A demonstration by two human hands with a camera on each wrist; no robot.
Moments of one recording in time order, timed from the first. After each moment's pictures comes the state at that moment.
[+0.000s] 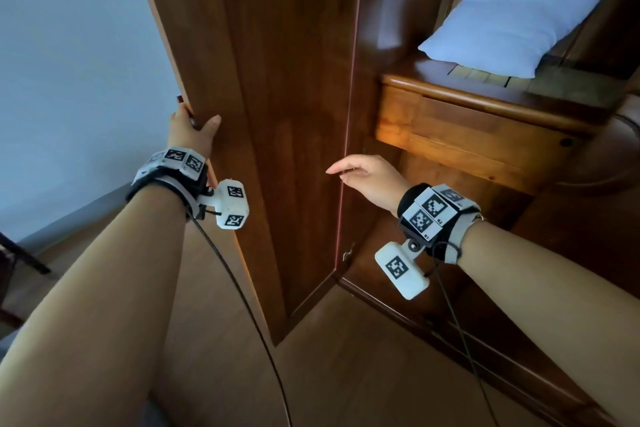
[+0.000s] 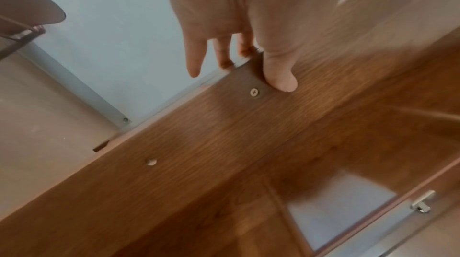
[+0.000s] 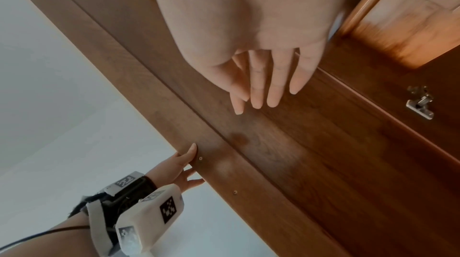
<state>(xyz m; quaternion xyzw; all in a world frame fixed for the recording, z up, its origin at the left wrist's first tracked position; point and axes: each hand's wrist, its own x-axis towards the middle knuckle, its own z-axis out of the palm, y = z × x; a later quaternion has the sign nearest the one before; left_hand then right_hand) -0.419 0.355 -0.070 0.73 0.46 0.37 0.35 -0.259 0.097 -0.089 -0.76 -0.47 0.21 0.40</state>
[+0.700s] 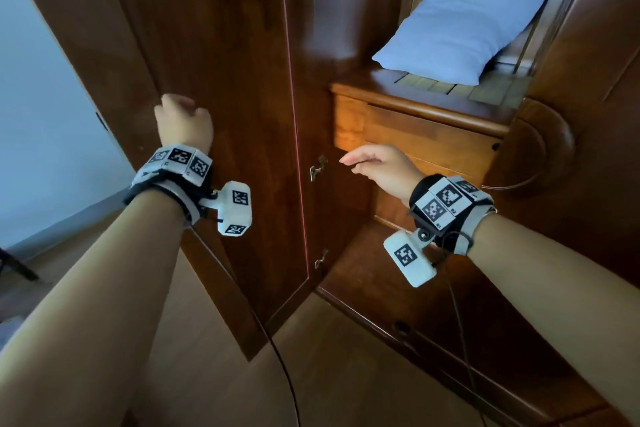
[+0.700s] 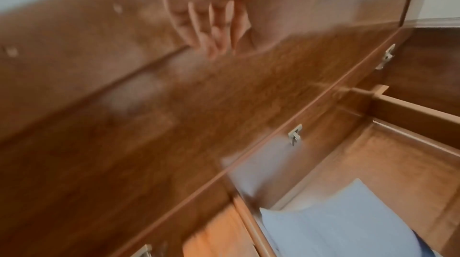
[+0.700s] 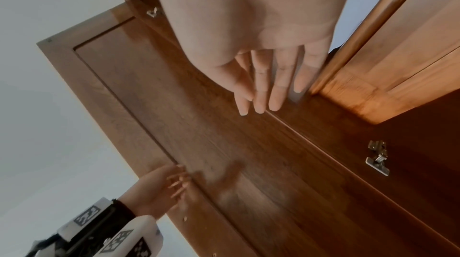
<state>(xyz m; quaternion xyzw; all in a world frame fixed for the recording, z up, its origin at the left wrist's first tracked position) -0.315 0.208 -0.034 0.66 0.53 0.44 0.29 -0.128 -0.026 -0.080 -0.74 -0.46 0.18 0.45</state>
